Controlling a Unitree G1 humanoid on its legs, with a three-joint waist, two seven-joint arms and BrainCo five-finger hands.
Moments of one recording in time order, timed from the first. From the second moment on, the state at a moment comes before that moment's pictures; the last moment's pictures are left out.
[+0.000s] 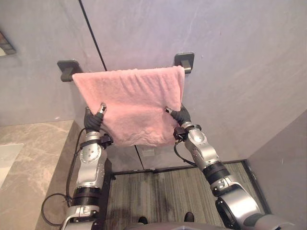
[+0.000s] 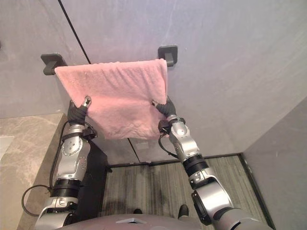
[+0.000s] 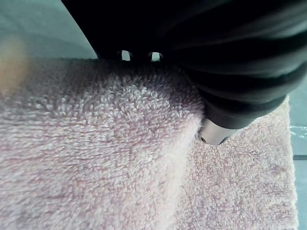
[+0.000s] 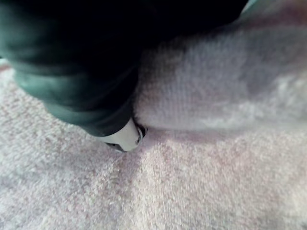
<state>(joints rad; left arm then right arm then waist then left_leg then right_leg) -0.20 0.20 0.16 0.19 -0.25 -0.19 0.18 -0.54 -0.06 0.22 0.54 0.33 -0.06 -0.04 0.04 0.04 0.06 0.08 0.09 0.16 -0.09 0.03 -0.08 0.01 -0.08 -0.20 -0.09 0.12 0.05</state>
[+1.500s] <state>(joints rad) 0.36 0.21 0.07 -0.01 -0.74 -0.13 -0.43 0.08 -0.26 0.44 0.01 0.45 -0.08 0.35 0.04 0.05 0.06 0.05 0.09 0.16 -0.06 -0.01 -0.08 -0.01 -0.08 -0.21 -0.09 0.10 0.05</state>
